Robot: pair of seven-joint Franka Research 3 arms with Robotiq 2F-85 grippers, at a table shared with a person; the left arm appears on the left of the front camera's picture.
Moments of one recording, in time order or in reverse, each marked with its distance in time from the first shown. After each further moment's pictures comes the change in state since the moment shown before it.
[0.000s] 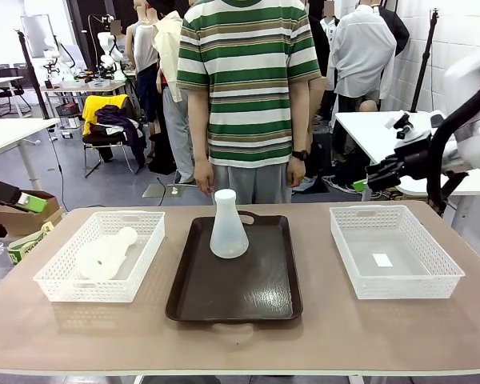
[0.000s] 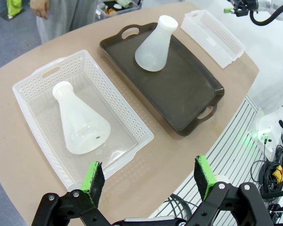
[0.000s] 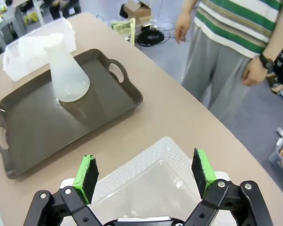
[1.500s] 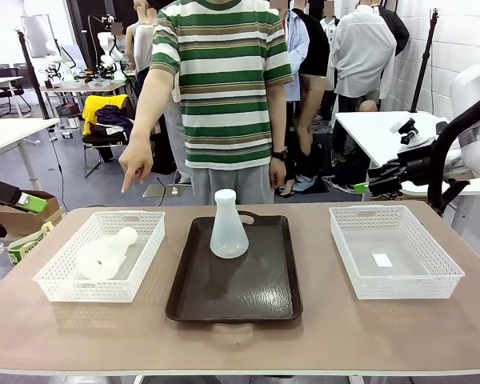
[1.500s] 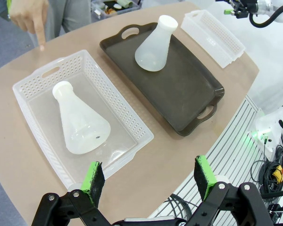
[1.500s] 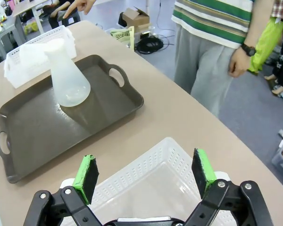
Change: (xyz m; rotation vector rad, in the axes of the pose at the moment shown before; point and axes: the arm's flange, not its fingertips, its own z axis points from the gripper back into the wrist) left arm 0.000 0.000 0.000 0.000 0.000 0.000; right arm -0.012 0.003 -0.001 -0.002 -0.046 -0.019
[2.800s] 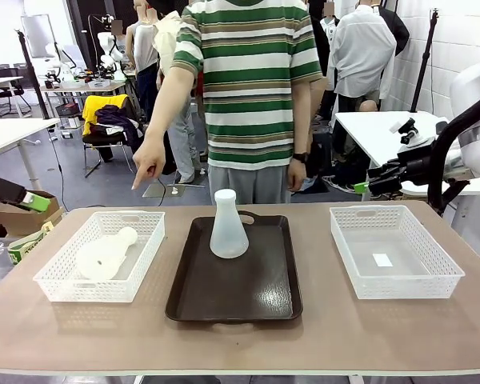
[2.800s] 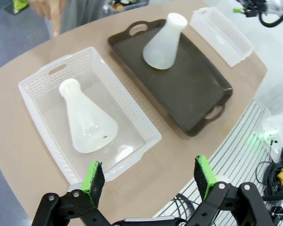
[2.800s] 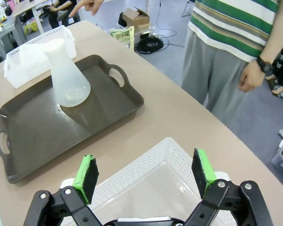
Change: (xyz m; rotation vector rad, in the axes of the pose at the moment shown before) left arm 0.015 0.001 -0.008 0.054 0.038 0.013; right arm 0.000 0.000 0.000 0.000 0.000 0.000
